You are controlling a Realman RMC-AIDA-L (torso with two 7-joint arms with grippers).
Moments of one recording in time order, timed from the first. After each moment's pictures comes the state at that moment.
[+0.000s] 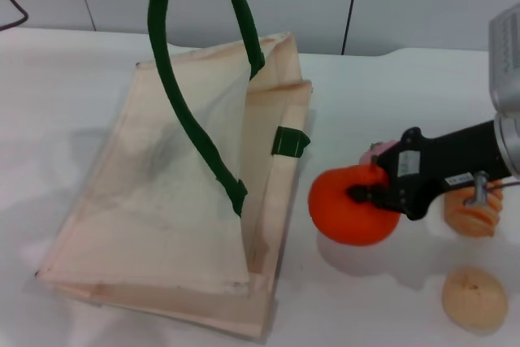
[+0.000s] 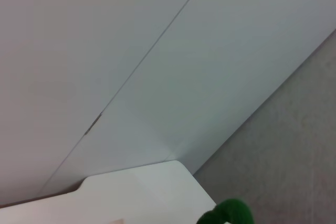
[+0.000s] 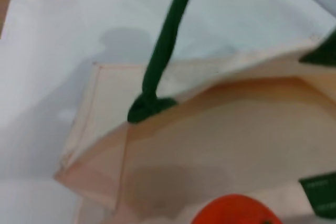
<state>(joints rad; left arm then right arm) -1.06 -1.90 2.86 -0.94 -0.37 2.04 -2.08 0.57 2.02 -1.32 -1.18 1.06 1.50 -1.28</state>
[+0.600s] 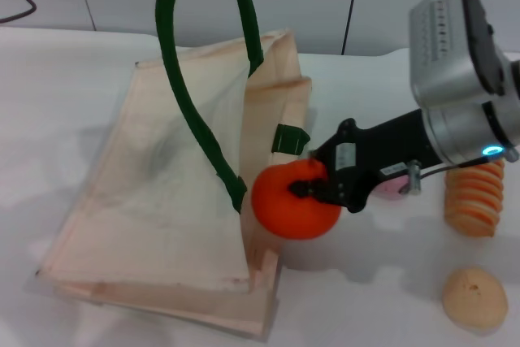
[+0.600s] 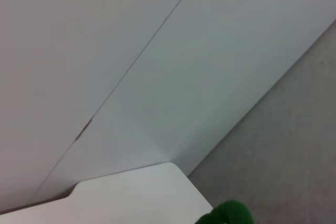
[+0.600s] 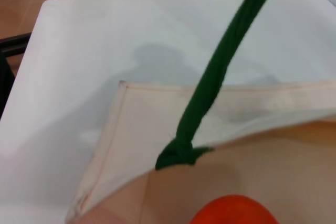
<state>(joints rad) -1.08 -1.90 2.86 -0.94 -0.37 2.04 -2.08 0.71 2.03 -1.45 -1.06 1.14 1.39 -1.30</state>
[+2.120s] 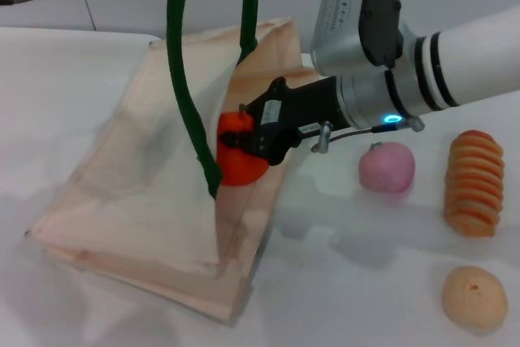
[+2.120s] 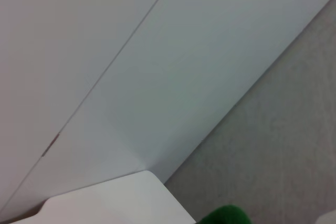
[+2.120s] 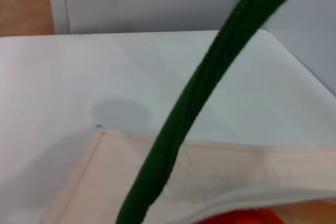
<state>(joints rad) -1.12 -1.89 2.86 -0.89 -0.39 2.03 -2.09 0.91 2.04 -1.64 -0.74 1.41 1.03 -1.42</state>
